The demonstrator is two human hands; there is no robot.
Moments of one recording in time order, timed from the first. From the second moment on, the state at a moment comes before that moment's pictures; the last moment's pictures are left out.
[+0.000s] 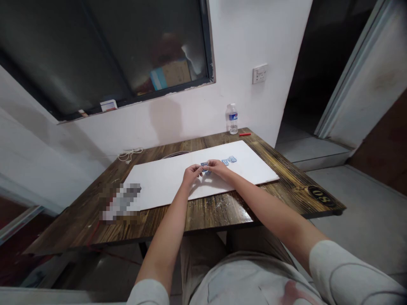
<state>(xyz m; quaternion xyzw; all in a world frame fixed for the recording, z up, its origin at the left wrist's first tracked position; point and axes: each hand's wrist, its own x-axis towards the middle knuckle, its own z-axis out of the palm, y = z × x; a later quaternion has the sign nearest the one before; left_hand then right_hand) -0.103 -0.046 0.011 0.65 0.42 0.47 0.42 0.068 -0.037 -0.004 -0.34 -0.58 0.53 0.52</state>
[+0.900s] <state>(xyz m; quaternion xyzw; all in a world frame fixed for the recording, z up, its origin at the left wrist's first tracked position) -0.104 -0.038 0.005 0.60 0.47 0.53 0.37 0.070 -0.029 -0.005 -0.39 -0.54 0.47 0.58</state>
